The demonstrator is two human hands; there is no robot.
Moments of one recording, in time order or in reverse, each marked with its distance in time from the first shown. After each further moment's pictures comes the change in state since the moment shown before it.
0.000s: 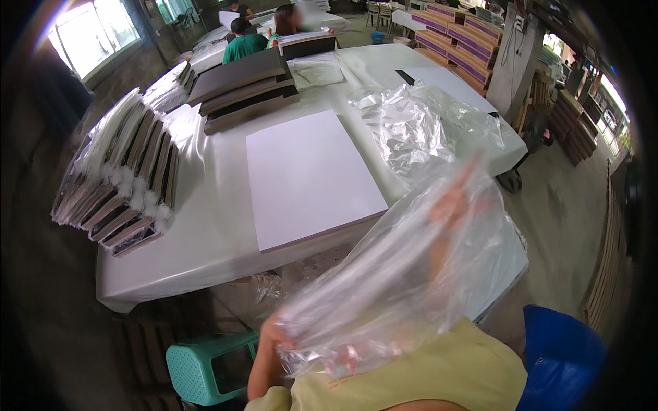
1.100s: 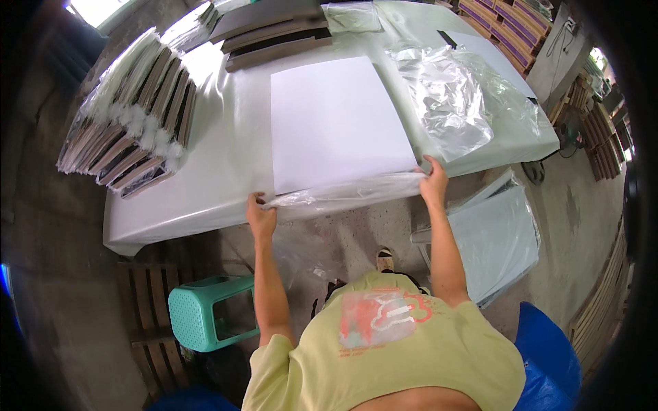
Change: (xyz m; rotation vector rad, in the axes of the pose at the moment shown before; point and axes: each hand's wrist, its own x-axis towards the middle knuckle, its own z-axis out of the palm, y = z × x) left_hand 0.095 0.007 -0.017 1.887 0.710 -0.063; right_hand -0.049 0.085 -0.120 -1.618 1.080 0.464
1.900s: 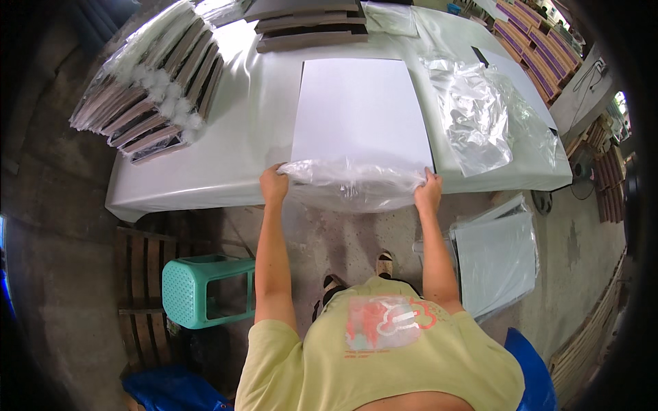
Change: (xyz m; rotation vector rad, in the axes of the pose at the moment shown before) left_hand 0.046 -0.004 0.017 0.060 -0.021 -0.064; right_hand -0.020 -0.011 0.048 -0.134 0.005 -0.016
